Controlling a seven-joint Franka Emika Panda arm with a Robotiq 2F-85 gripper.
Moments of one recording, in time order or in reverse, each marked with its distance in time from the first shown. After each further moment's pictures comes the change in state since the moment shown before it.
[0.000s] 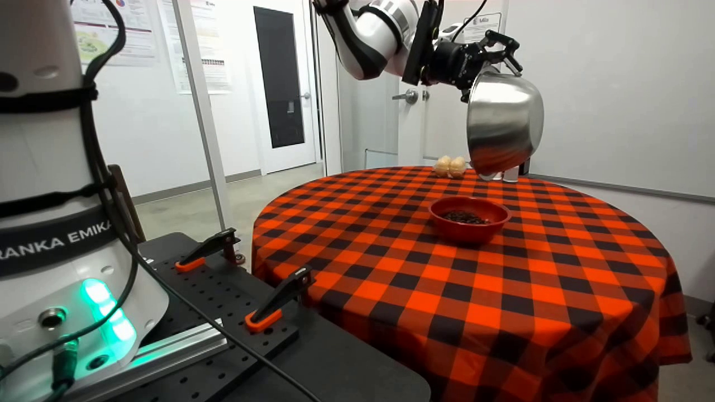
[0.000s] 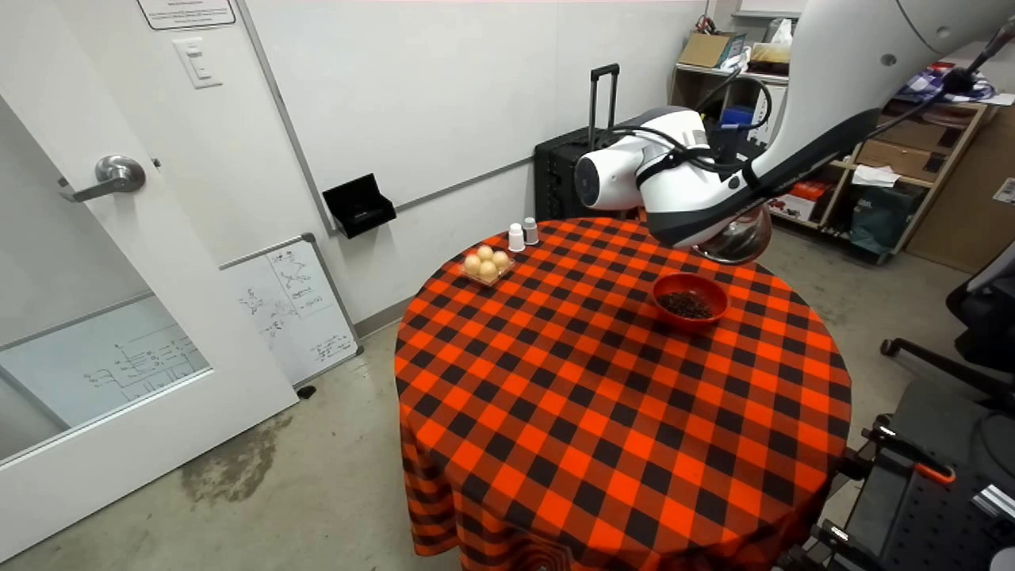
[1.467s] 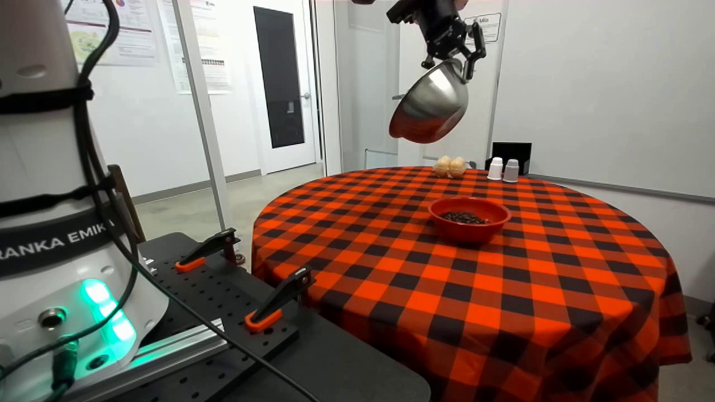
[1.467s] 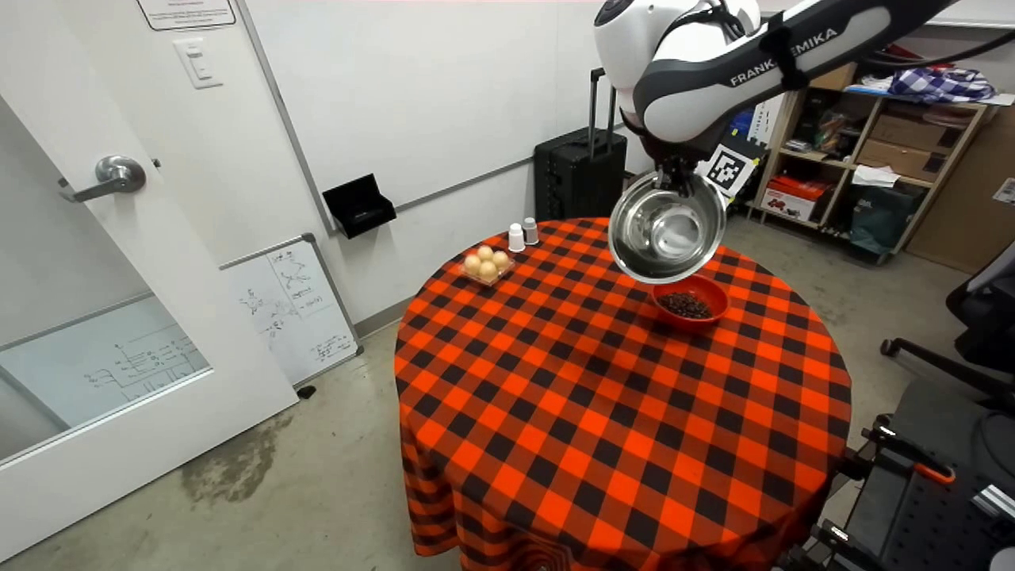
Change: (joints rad) arm -0.114 -0.186 0.084 0.056 0.675 0.296 -0.438
